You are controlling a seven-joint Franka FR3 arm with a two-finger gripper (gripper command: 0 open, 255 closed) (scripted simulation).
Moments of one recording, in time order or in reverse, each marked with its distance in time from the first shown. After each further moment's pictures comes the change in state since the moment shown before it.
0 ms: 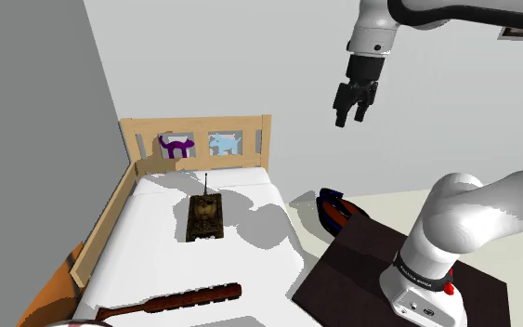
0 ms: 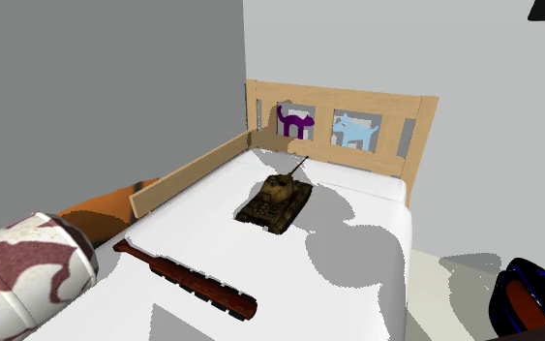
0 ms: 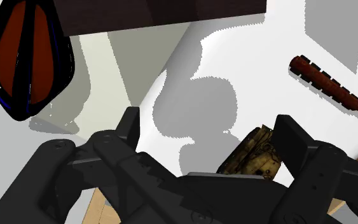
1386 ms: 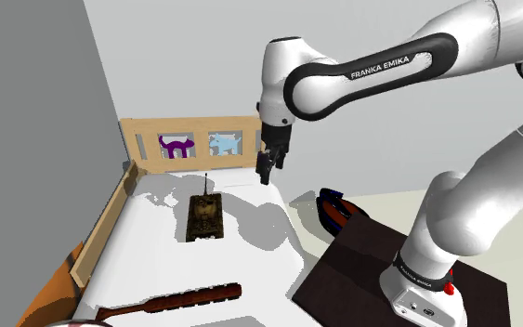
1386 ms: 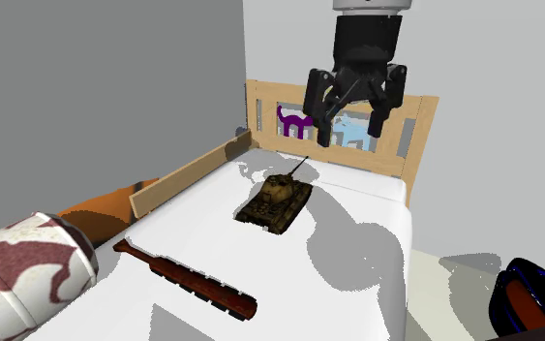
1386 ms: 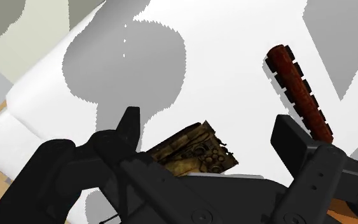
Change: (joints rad) arm 0.138 0.466 0.228 -0.047 0.014 0.534 -0.058
